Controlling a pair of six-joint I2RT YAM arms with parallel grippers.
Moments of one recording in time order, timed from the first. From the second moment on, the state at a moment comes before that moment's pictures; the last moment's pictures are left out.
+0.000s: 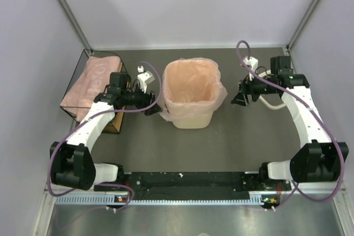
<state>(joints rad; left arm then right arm) -0.18 1.31 0.94 -0.43 0.78 0.24 0.03 1.34 1.21 -0.90 -0.80 -0.54</state>
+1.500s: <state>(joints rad) -0.18 1.24 0.97 -0.42 0.89 0.37 0.19 1.41 1.18 -0.76 -0.86 -0.64</state>
